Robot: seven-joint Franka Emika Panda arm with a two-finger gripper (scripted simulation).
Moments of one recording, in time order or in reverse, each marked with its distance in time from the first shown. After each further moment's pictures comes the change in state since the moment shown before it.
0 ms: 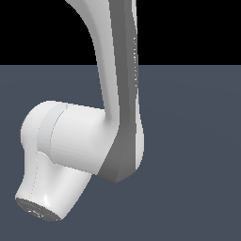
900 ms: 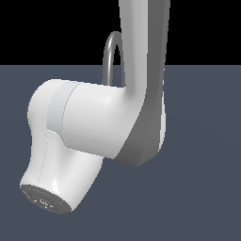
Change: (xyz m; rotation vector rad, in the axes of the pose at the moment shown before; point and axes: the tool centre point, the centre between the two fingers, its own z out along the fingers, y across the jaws) arm -0.027 -0.022 -0.001 -0.010 0.026 -0.003
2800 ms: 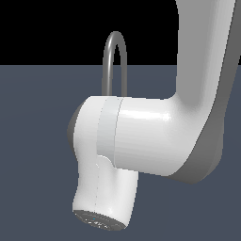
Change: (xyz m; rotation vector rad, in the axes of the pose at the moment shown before) arm -0.001 -0.062 0.004 -0.019 -0.089 0.024
